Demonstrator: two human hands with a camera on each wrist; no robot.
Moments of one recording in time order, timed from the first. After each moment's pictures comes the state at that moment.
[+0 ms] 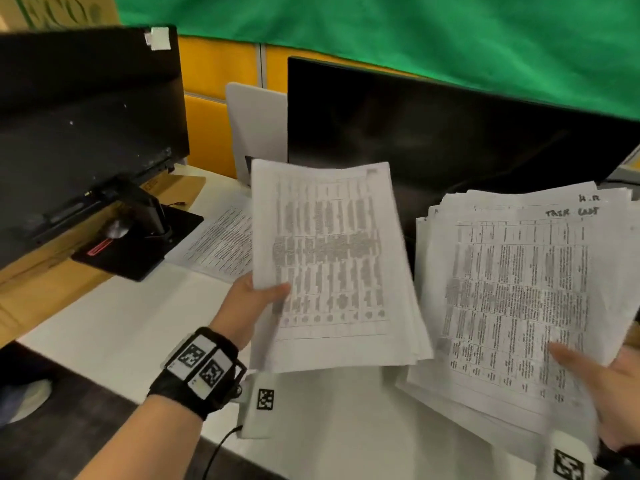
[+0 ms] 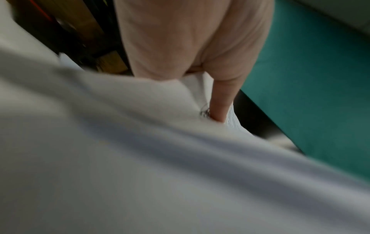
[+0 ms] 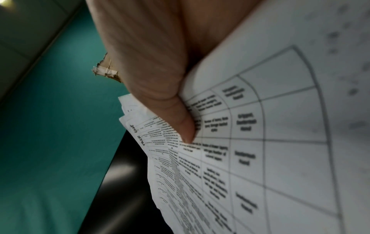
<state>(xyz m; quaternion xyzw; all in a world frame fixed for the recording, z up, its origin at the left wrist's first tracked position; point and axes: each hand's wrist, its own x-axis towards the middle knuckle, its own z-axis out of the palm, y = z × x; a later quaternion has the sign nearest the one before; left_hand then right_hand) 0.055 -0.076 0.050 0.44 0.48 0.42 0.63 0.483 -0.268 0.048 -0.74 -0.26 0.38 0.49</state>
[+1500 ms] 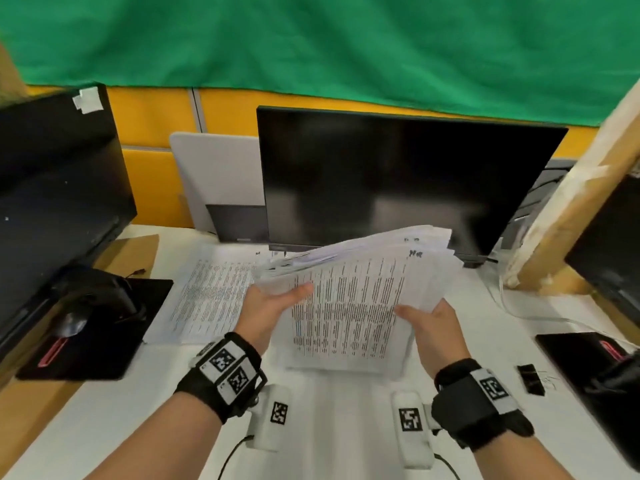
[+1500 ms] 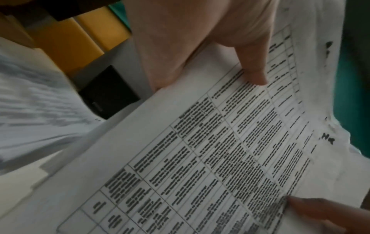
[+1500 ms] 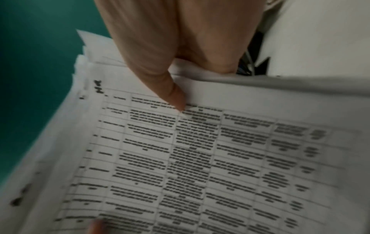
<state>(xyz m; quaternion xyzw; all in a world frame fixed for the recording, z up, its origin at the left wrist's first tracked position) 0.044 0.002 0.077 0.54 0.31 0.39 0.67 0.246 -0.131 0.066 -0.64 -0.26 0.33 0.64</state>
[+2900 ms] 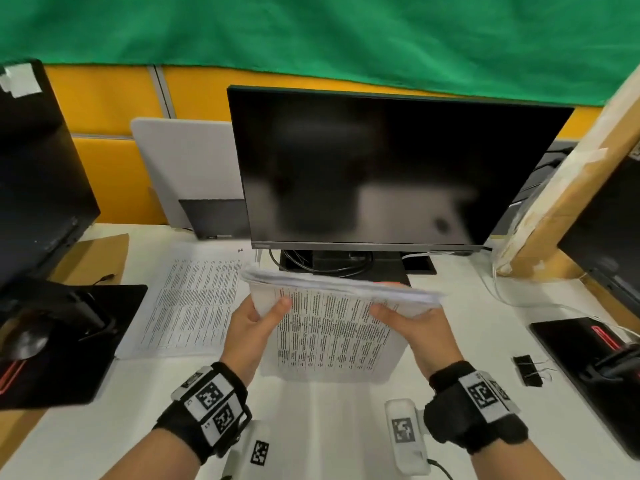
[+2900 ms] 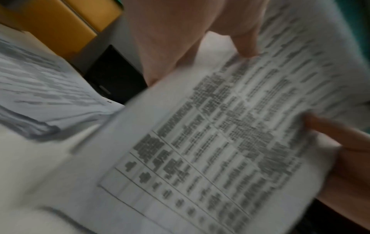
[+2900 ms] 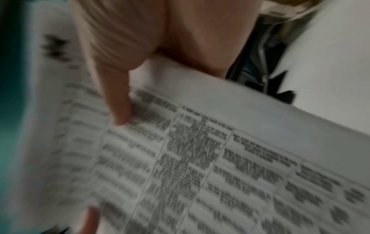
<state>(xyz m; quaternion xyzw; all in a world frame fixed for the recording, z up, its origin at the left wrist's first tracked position) 0.047 0.004 0.050 0.54 0.39 0.37 0.65 0.239 -0.119 0.071 -0.65 -0.35 0.29 0.60</state>
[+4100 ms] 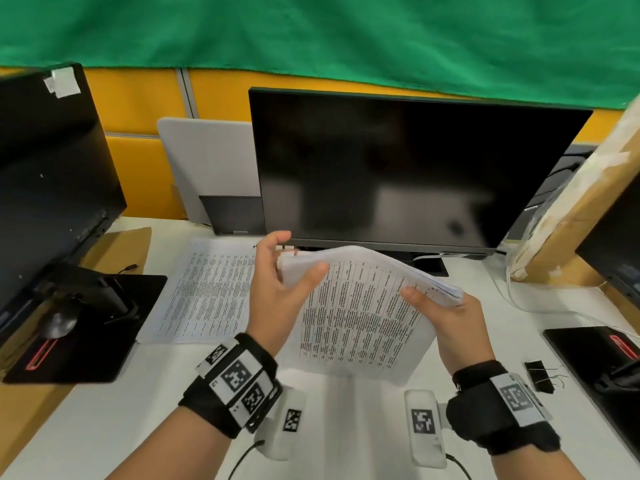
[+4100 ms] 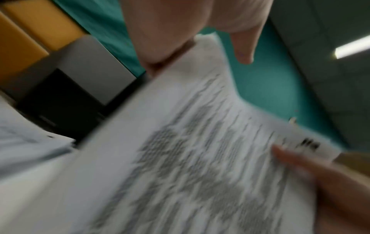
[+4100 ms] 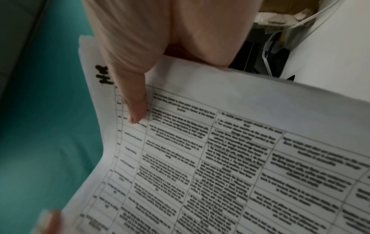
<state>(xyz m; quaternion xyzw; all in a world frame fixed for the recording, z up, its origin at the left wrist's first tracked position) 0.066 -0.012 0.100 0.60 0.32 0.49 0.54 0.249 -0.131 0.084 -0.62 -0.32 0.27 0.66</state>
